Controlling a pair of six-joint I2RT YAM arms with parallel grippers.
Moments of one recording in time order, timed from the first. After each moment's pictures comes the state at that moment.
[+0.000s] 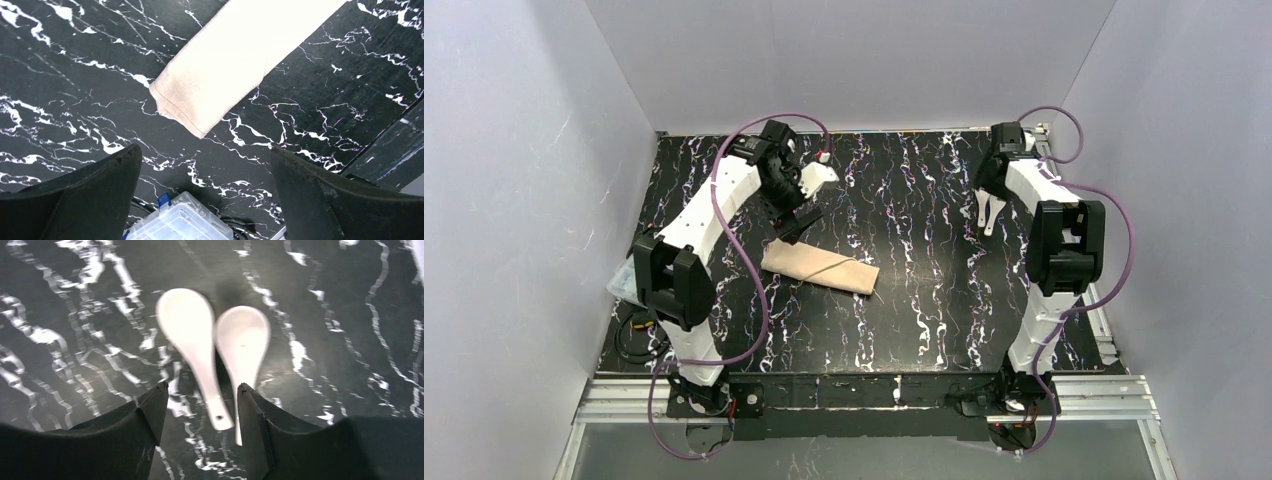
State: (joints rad) left arm -0.39 1.82 1.74 -1.26 0.22 0.72; right arm 0.06 1.97 1.53 -0.48 0.20 0.44
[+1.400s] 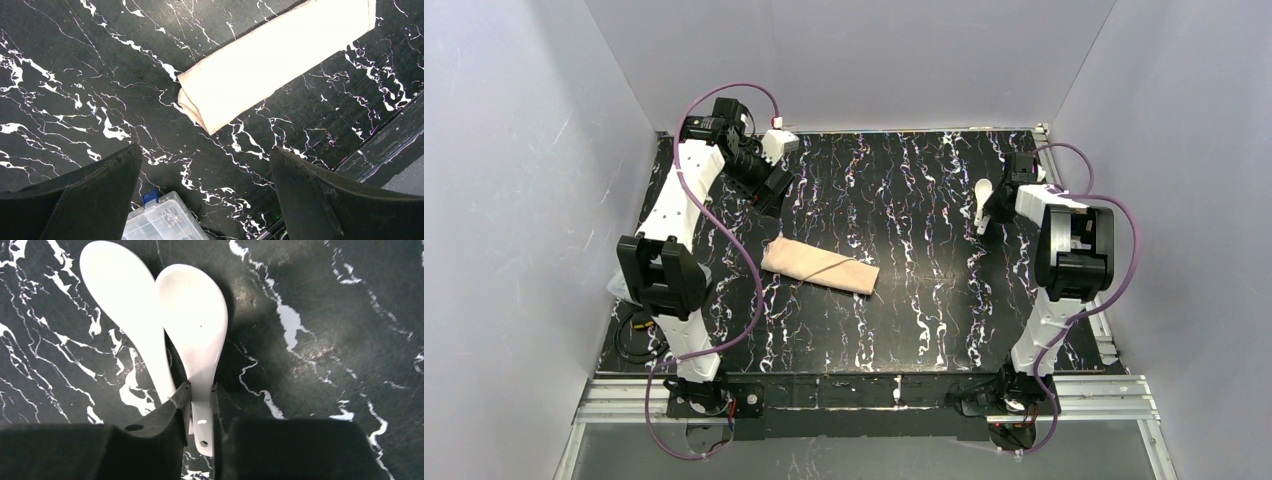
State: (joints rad) left arm -0.18 1.85 1.90 -1.31 0.39 0.60; right arm -0.04 1.94 1.25 -0.27 0.08 0.54
